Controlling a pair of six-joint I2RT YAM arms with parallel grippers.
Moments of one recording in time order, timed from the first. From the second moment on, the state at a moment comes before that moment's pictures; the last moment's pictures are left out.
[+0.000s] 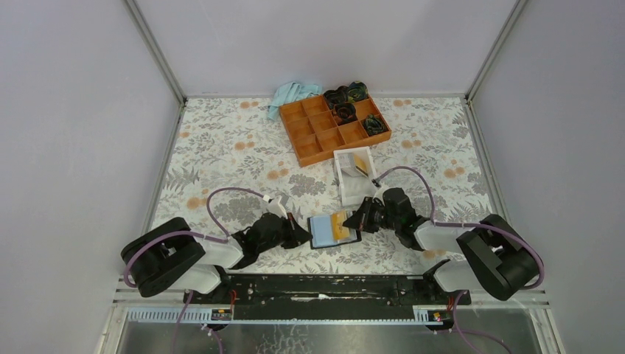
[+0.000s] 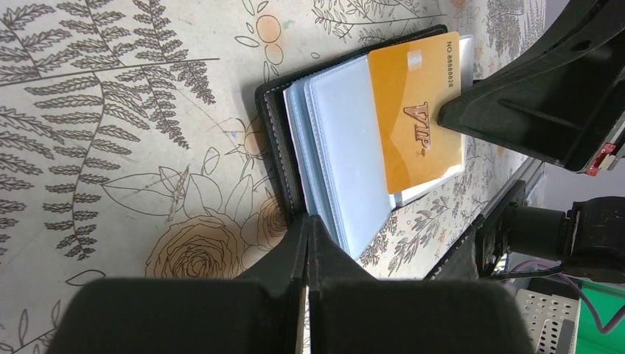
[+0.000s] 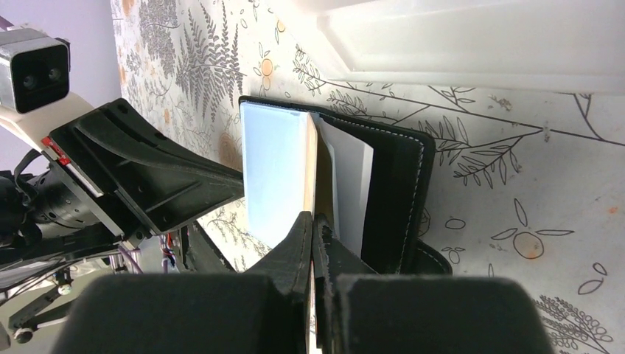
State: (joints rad) left arm -0.88 1.37 0.14 0.69 0.02 -1.00; right arm 0.57 1.35 0.27 0.46 -0.41 0.85
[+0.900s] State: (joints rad) left arm -0.90 1.39 0.16 0.69 0.00 -1.01; right arm 0.57 1.37 0.21 0.58 -0.42 0.91
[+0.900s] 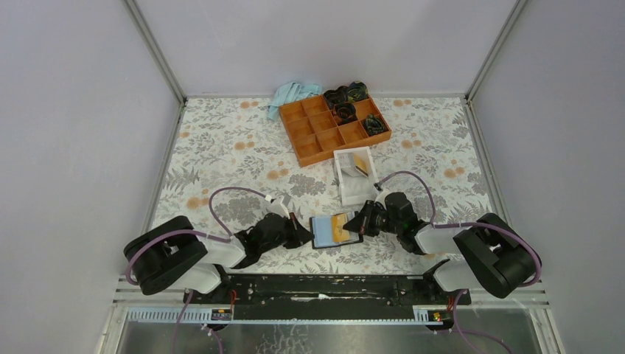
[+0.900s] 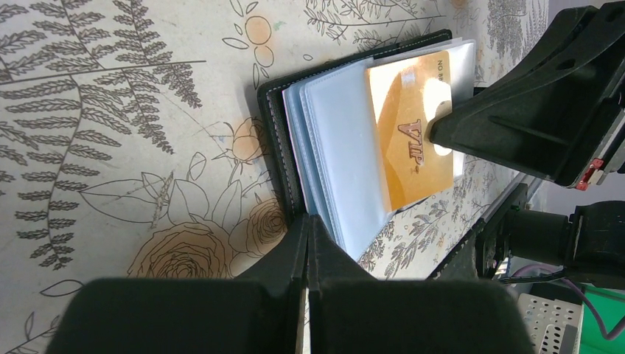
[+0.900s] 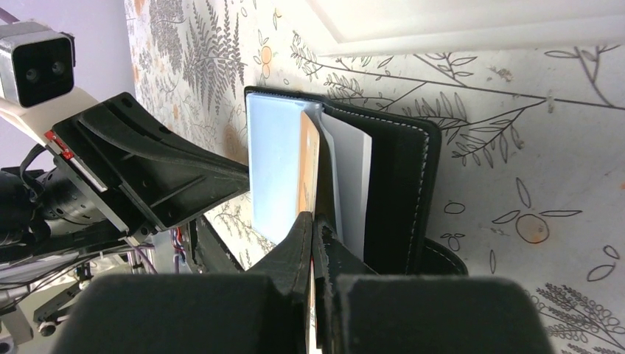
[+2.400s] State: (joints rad) left arm -0.91 1.43 0.19 0.70 -0.01 -1.01; right arm 0.70 1.38 0.33 0.36 -0.30 0.84
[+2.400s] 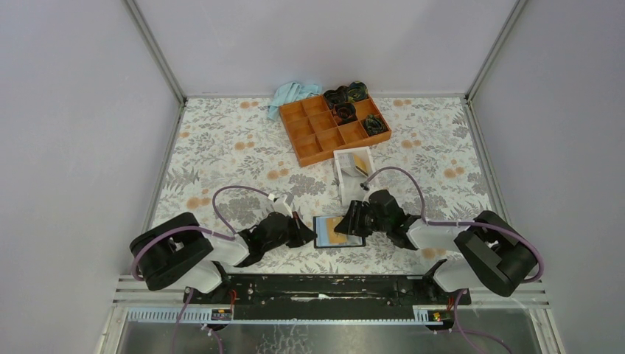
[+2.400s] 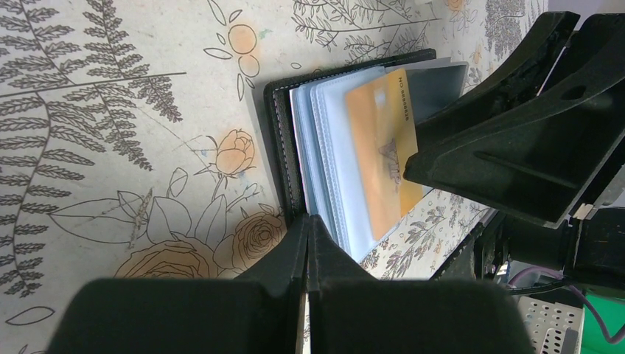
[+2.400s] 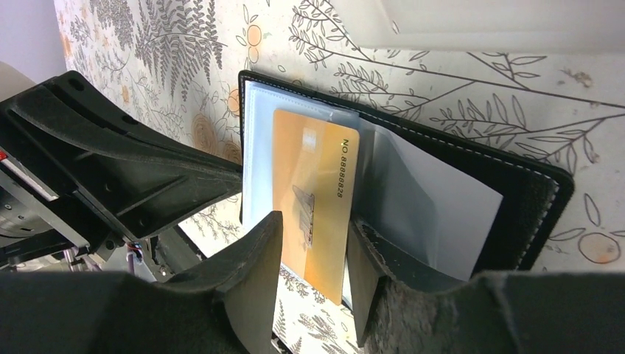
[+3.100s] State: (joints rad) left arm -0.95 1.47 0.19 0.76 -0.04 -1.03; right arm 0.79 1.43 0.38 0.38 -0.17 0.88
